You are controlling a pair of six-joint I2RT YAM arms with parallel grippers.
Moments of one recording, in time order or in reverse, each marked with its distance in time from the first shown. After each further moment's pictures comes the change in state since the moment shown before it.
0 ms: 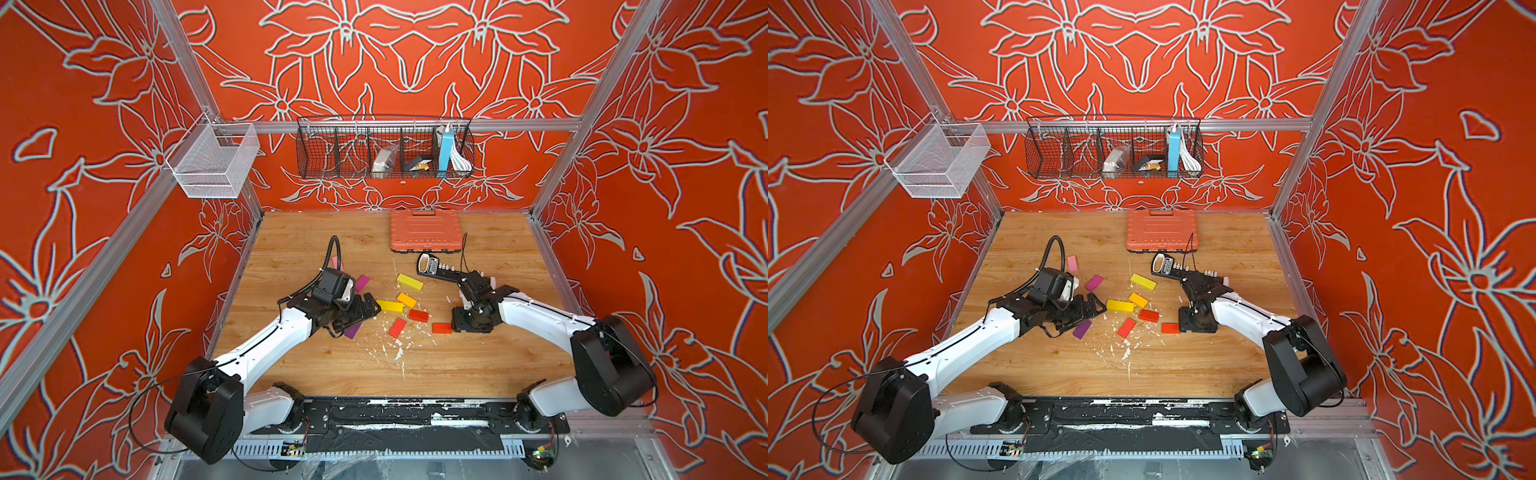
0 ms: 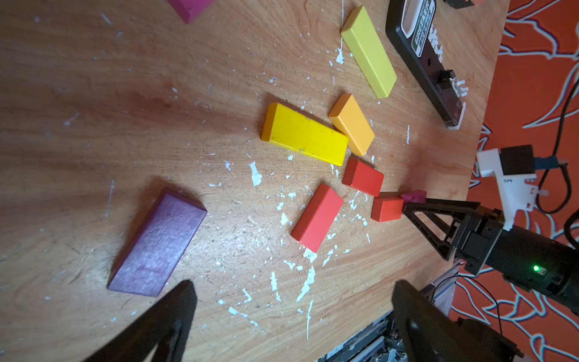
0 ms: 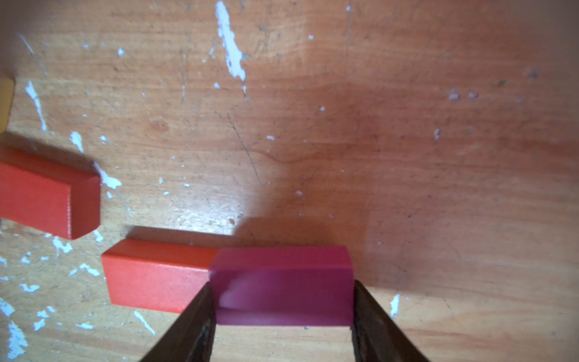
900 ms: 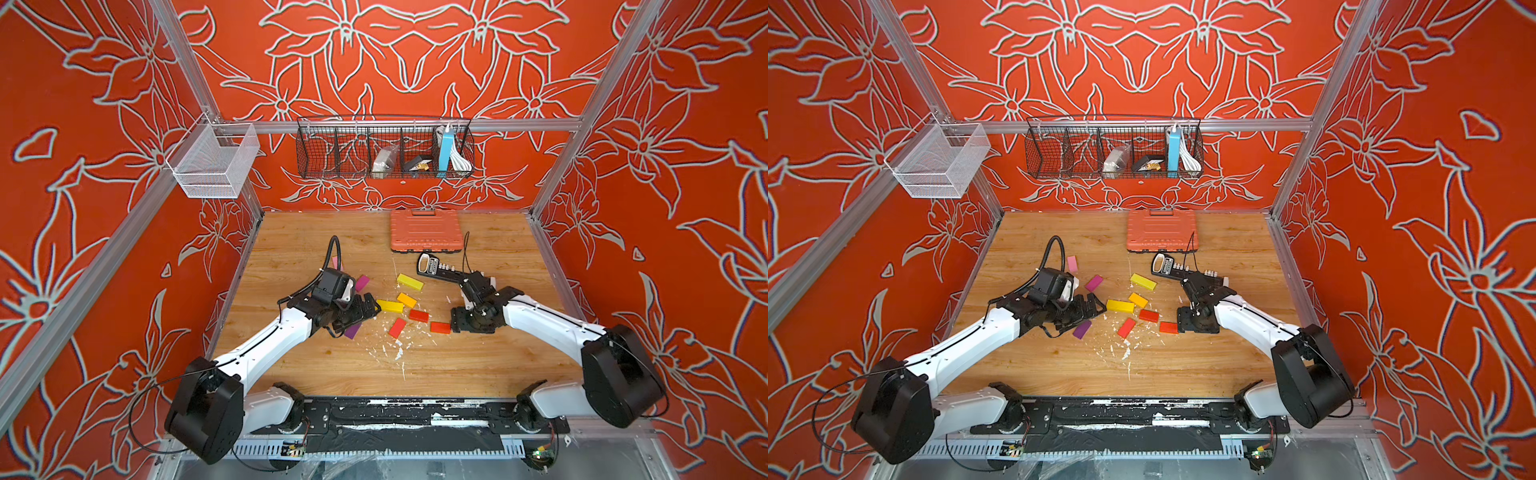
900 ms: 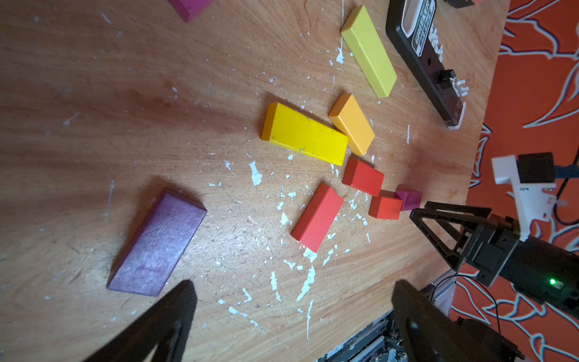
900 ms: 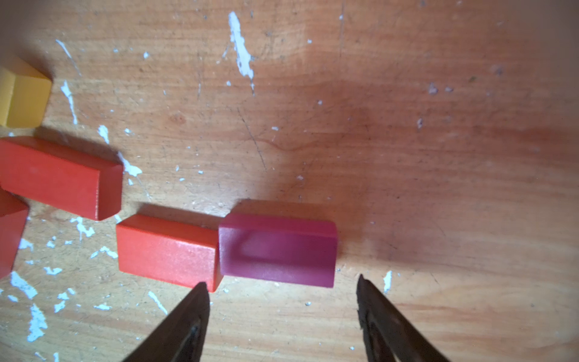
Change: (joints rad) left arm -0.002 0.000 0.000 -0.001 0.000 0.000; right arm 0.011 -0.063 0.002 -0.038 0.012 0.015
